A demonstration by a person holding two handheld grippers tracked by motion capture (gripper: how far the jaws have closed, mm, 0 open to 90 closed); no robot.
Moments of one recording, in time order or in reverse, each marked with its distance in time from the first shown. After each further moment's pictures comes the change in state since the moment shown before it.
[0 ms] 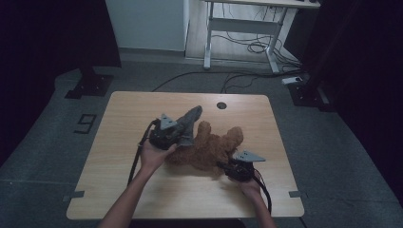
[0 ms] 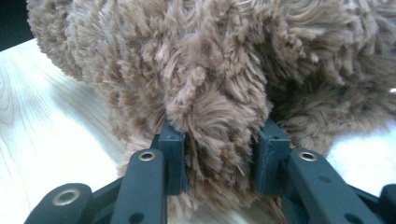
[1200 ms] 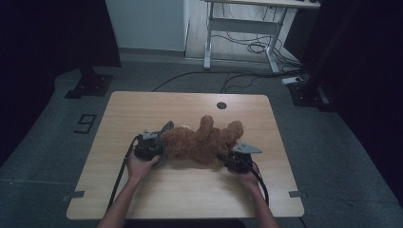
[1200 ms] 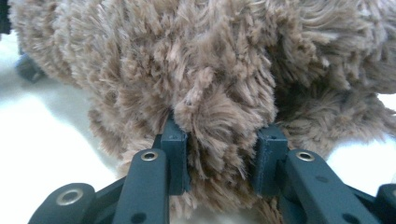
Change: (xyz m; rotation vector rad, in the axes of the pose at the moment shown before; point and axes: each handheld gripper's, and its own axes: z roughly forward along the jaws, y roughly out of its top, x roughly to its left) left arm 0.068 -0.101 0.033 0.134 0.033 -0.224; right arm -0.016 0.016 0.019 0.024 -0.061 -0.019
